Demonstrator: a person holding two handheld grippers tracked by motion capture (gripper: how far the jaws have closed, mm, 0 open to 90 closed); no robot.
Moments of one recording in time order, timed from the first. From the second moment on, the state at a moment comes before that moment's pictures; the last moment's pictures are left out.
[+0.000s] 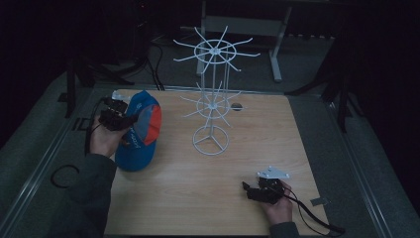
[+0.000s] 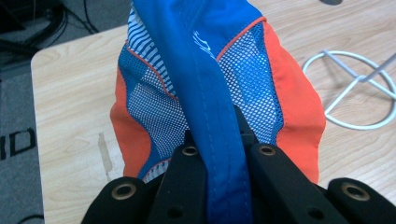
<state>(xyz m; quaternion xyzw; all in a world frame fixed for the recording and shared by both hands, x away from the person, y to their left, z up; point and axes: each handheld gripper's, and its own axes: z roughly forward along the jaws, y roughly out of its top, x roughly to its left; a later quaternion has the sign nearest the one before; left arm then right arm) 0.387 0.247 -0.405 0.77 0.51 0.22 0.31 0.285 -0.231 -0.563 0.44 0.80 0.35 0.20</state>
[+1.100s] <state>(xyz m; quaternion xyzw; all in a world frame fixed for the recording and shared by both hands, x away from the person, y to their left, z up) 0.357 0.246 -0.344 0.78 0.42 0.25 0.39 0.285 -0.231 -0.563 0.44 0.80 0.35 0.20</state>
